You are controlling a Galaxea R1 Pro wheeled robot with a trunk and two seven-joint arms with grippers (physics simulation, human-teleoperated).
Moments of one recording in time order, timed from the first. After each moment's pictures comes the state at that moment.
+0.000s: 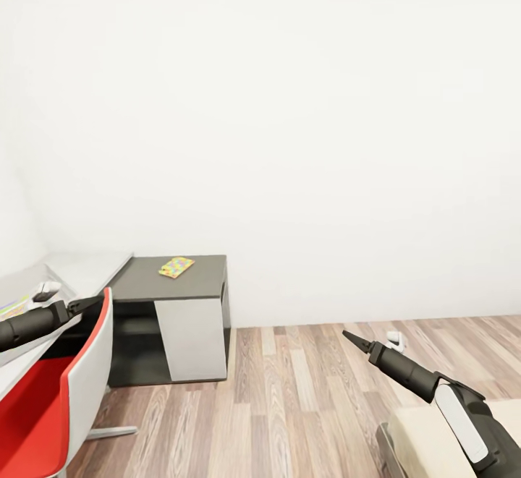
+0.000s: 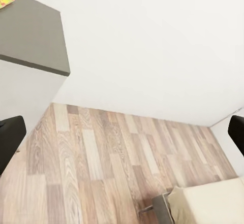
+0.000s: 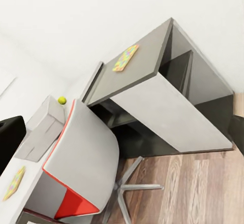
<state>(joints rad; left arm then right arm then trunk) -0.43 0.60 0.27 -1.18 0.71 0.85 -0.67 -0.35 -0.27 -0.11 -1.03 -0.68 0.50 0.76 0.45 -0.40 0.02</state>
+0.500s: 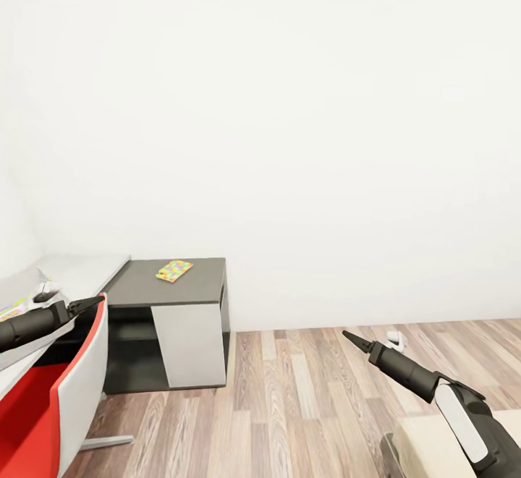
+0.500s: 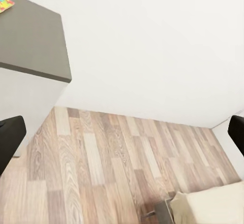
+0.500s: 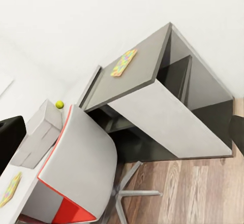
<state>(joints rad) -0.43 0.60 0.27 -1.18 0.71 0.85 -0.67 -0.35 -0.27 -0.11 -1.03 -0.68 0.50 0.76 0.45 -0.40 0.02</state>
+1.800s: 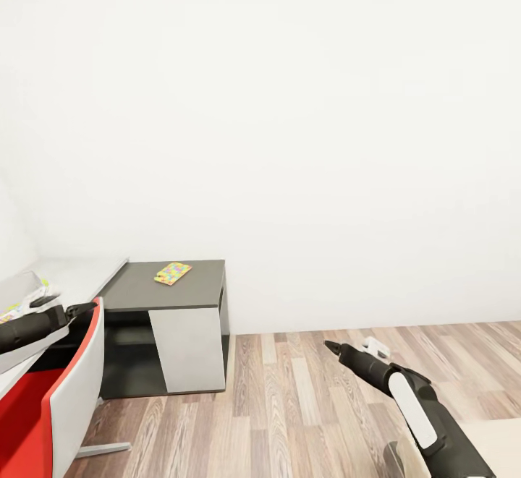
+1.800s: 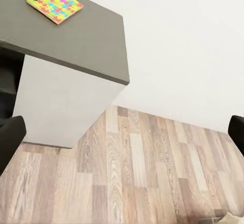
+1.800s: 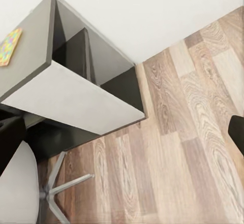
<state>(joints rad) -0.43 0.60 0.26 -1.18 0.69 0.85 -0.43 -0.39 -0.12 -0.02 -1.05 -0.68 0.56 0.09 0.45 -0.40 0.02</state>
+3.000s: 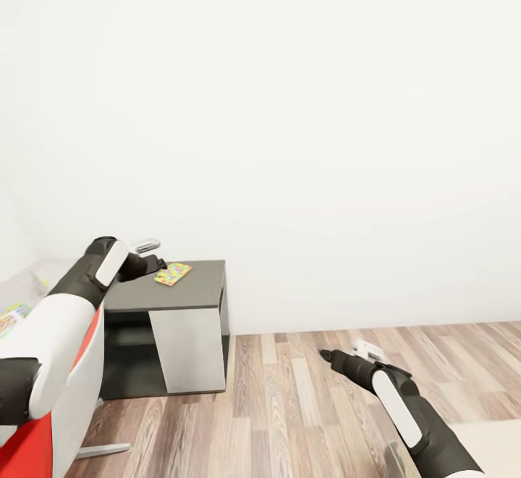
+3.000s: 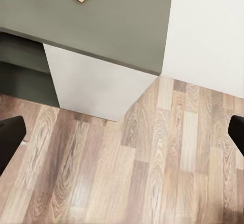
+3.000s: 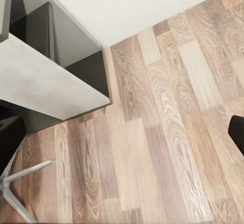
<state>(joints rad) -1.11 0.21 -0.05 -0.65 0.54 0.94 0.25 -0.41 -0.11 0.11 -1.05 -0.67 0.58 -0.11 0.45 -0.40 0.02</state>
